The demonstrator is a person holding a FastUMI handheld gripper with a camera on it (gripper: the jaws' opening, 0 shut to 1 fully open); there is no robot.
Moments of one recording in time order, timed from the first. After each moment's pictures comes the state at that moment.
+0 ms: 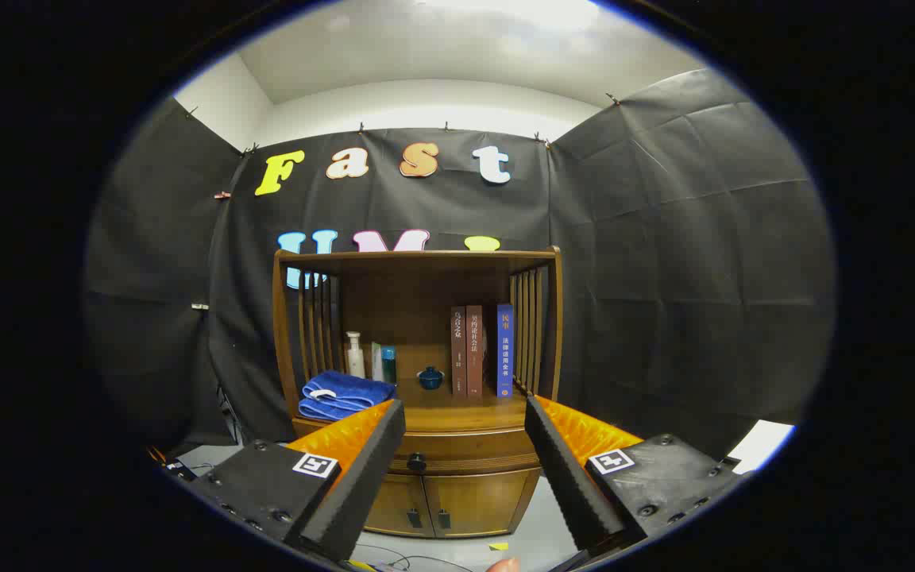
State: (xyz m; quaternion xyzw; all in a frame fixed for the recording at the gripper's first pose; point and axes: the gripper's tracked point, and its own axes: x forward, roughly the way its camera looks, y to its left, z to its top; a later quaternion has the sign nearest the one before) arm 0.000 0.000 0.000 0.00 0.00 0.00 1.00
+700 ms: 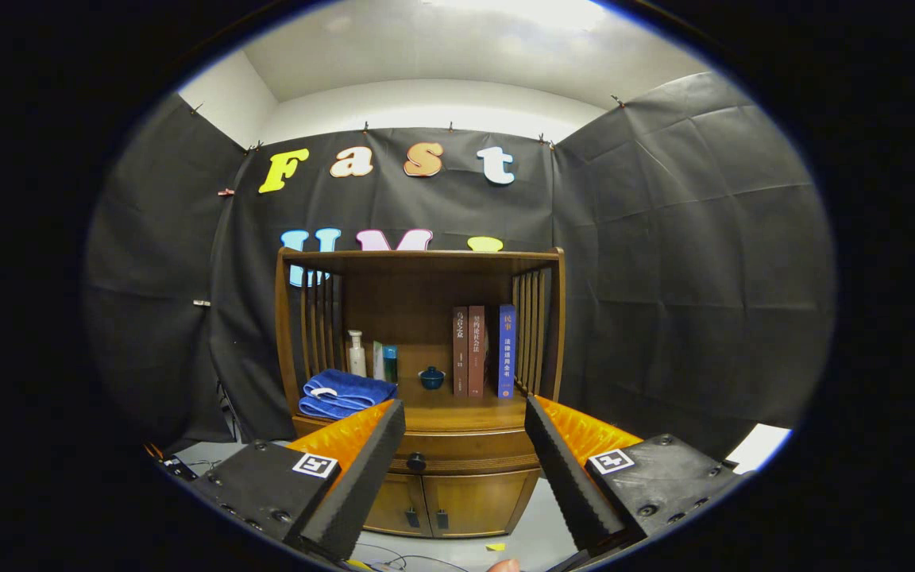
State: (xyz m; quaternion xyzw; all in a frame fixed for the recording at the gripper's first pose) arm 0.002 0.005 0.001 -0.01 0.00 0.01 1.00
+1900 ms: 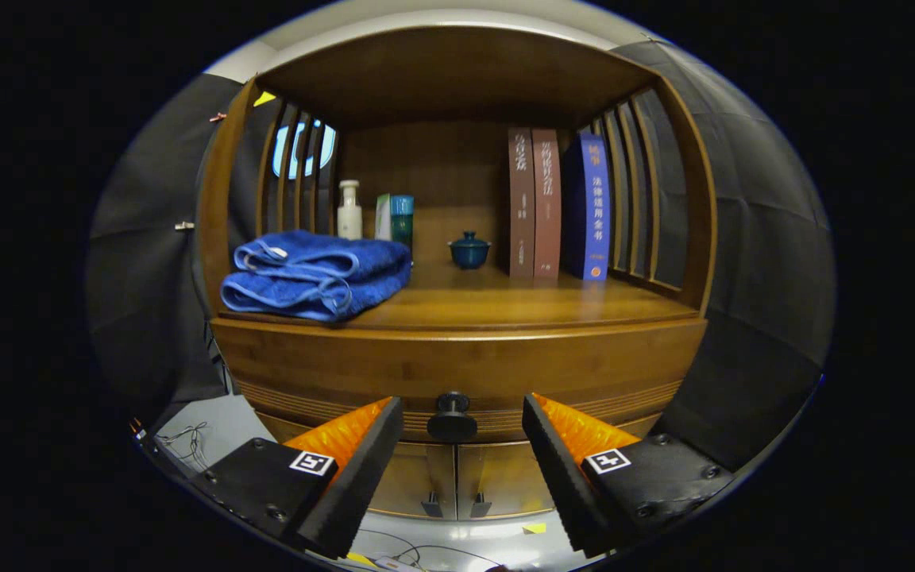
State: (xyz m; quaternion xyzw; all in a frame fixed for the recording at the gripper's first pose) arm 0.225 0.088 -0.287 -0.01 0.16 0.03 0.99
